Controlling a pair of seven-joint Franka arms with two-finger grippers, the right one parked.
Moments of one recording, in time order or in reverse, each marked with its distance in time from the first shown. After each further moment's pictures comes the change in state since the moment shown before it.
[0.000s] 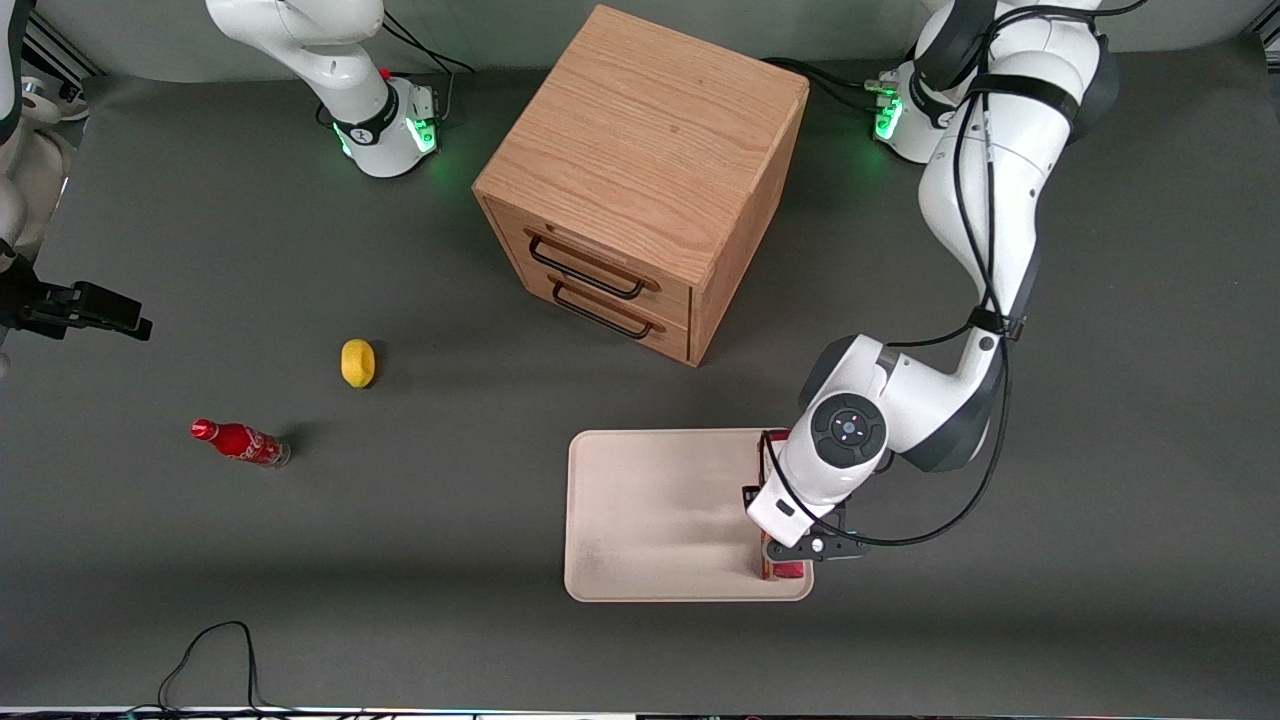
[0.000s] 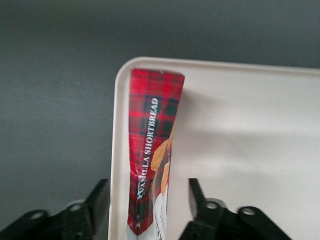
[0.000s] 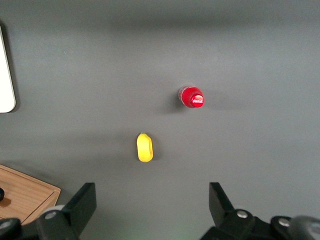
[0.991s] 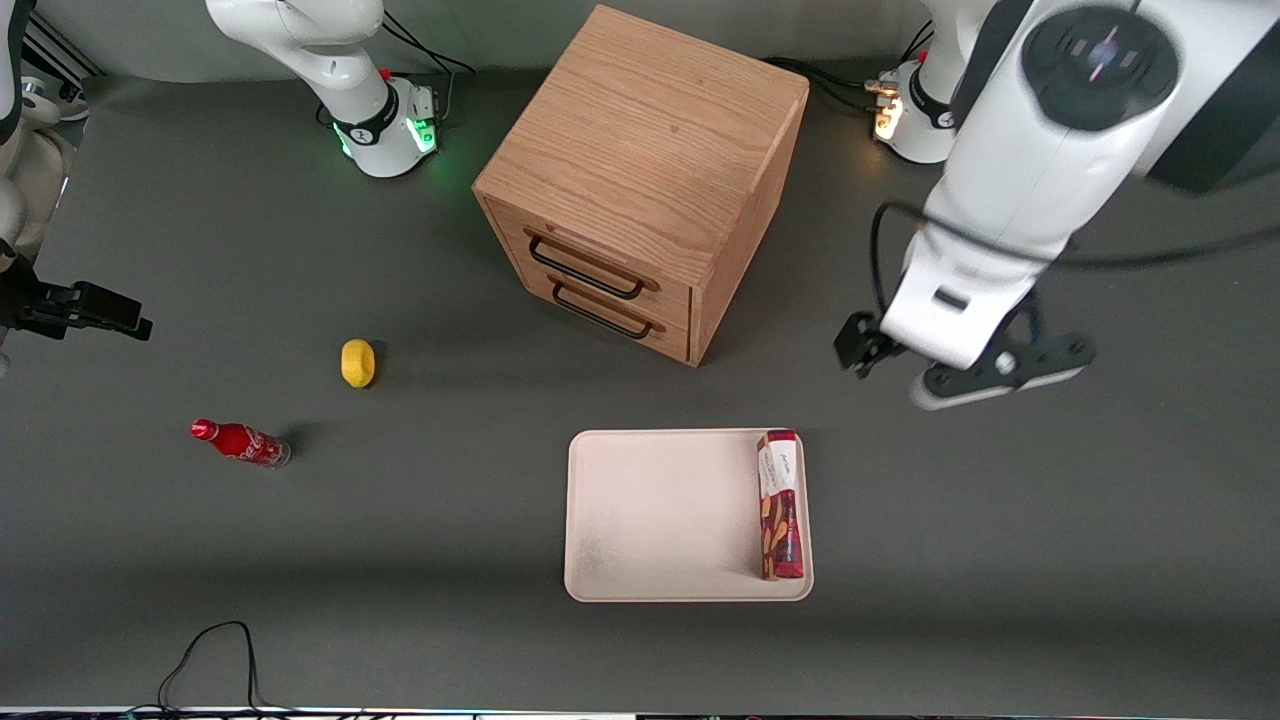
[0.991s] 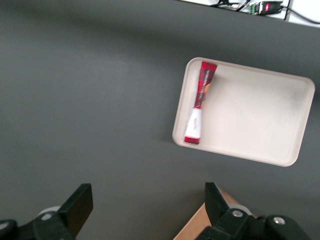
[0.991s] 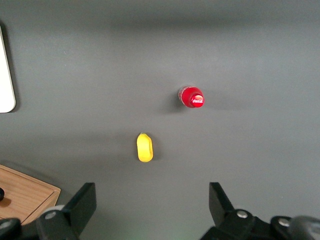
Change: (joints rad) arm 0.033 -0.539 0.005 0.041 -0.080 -0.634 -0.003
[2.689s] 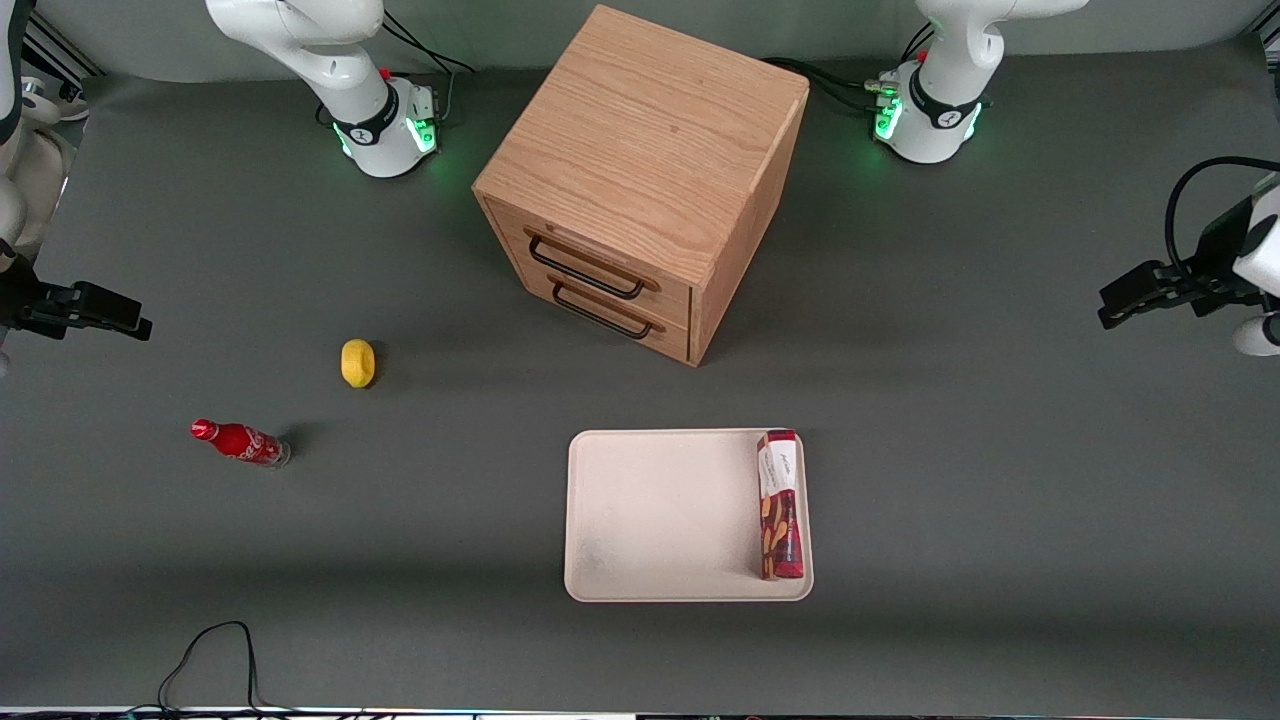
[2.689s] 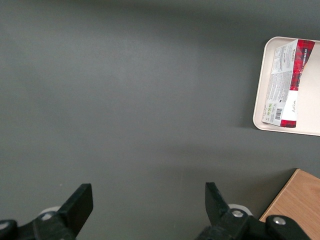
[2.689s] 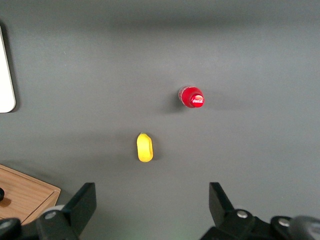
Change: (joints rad) arm 0.248 -0.340 0.234 -0.521 -0.186 0.185 0.508
